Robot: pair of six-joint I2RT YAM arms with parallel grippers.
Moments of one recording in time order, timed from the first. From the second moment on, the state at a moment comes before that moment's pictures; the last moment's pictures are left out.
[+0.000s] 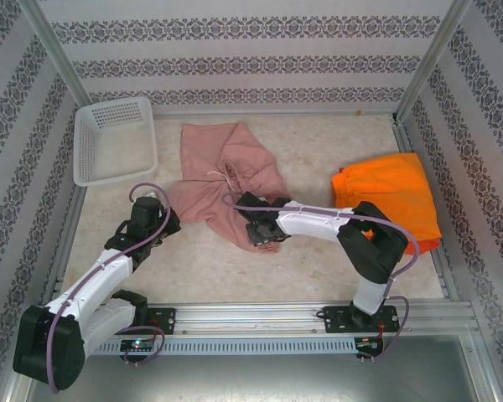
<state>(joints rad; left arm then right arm) -0.23 0.95 0.45 -0.24 -0.01 -0.68 0.86 1.77 1.10 -0.64 0.16 0.54</state>
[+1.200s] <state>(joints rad) -0.13 1.67 1.74 -0.55 0.02 -0.50 0.20 1.75 1.65 -0.55 -0.36 0.66</state>
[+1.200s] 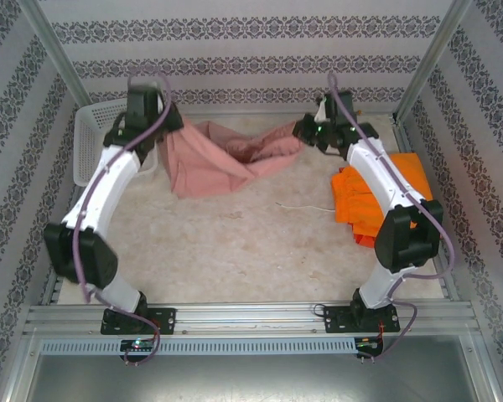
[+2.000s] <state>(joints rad) -0.10 0.87 0.59 -0.38 0.09 -0.58 0.15 1.31 0.69 -0.22 -0.42 0.74</state>
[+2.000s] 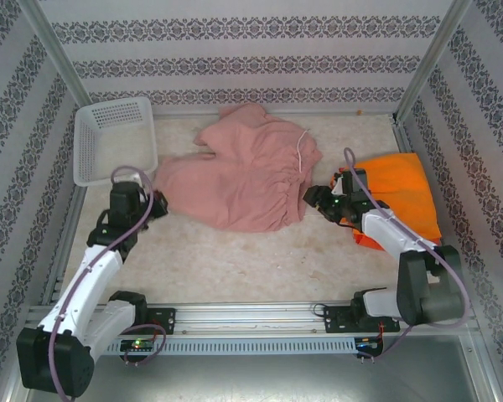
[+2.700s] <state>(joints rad) -0.10 0.70 0.51 -0.45 0.05 -0.61 0.48 1.46 0.85 -0.50 -0.03 0.54</state>
